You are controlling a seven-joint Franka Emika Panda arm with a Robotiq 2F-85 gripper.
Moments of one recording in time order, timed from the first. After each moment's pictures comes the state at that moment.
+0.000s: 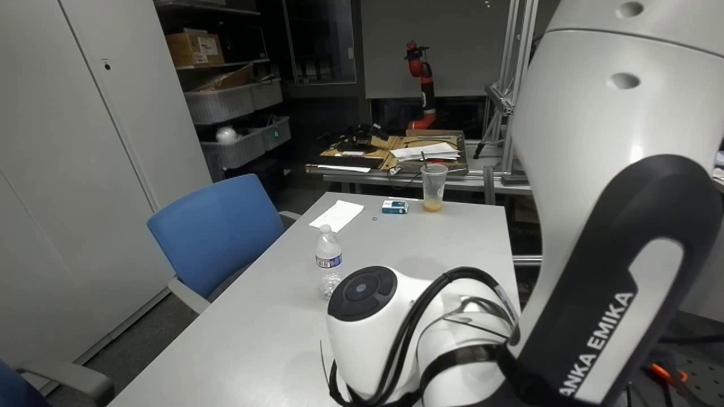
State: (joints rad) arm 0.32 0.58 0.11 -2.21 -0.15 2.66 0.19
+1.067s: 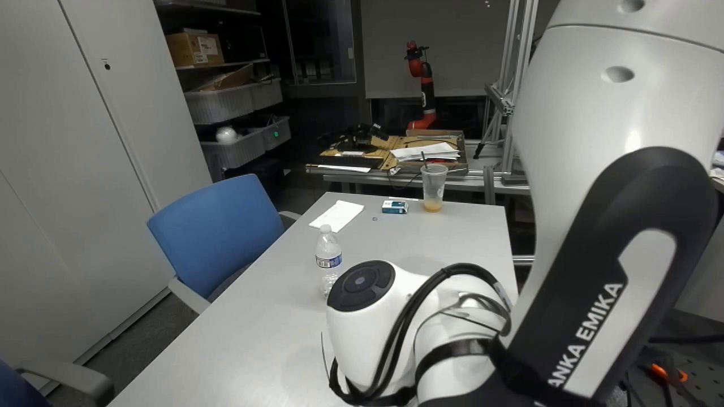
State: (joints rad) arm 0.31 0.58 0.12 -2.21 -0.10 2.65 0.21
